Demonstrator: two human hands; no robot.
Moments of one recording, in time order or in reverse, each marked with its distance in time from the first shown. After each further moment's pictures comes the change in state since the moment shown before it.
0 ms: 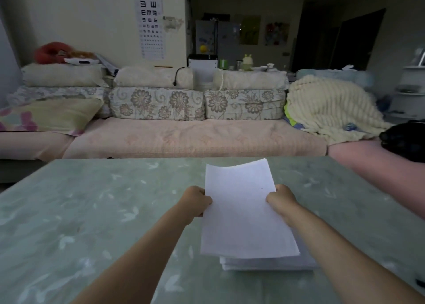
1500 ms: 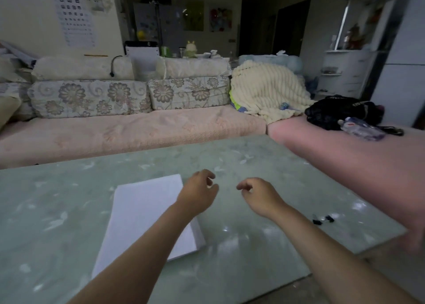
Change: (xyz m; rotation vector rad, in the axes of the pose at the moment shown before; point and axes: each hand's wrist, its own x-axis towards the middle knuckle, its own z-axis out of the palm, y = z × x) left_hand -0.051 0.047 0.154 0.452 -0.017 0.550; right_hand -0.039 0.090 -0.115 -0.413 0.055 -0.297
